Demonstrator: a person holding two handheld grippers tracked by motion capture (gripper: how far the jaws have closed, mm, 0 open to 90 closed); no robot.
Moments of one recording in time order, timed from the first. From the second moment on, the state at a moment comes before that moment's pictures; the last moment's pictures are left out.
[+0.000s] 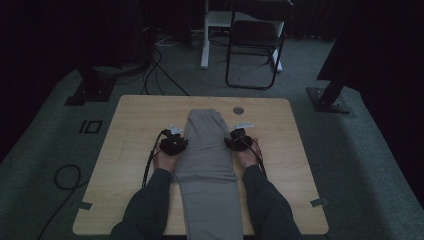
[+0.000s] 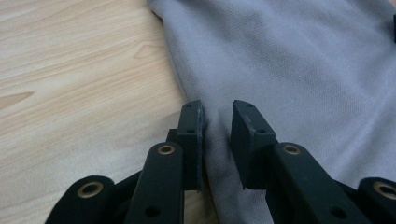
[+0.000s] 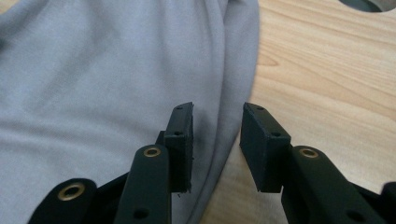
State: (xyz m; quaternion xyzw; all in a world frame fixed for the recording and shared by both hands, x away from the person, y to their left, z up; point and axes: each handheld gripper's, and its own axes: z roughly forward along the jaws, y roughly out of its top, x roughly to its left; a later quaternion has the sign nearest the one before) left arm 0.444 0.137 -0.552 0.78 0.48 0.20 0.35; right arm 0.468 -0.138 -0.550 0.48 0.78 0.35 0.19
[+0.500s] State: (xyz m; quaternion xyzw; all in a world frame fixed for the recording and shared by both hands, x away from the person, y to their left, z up) left arm 0.395 0.143 -0.554 0.79 0.45 0.19 0.36; right arm 0.418 -0.149 -0.553 0.45 0.80 0.36 0.18
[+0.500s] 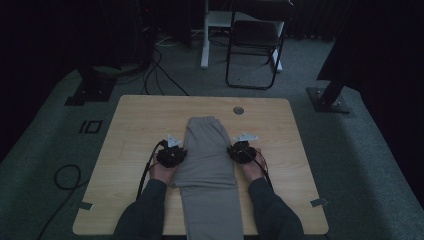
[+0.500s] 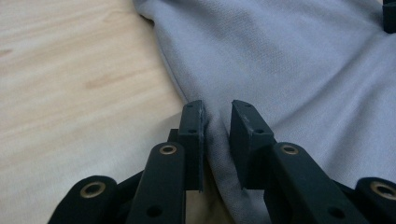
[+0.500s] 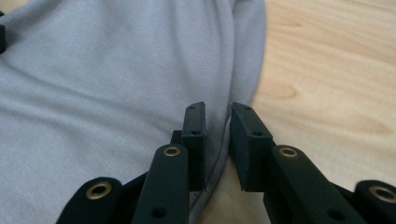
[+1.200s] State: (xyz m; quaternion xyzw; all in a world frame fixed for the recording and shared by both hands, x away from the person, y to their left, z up) left arm 0.339 0.143 -0.554 0.81 0.43 0.17 0.37; right arm 0.366 -0.156 -0.554 0.43 0.80 0.37 0.17
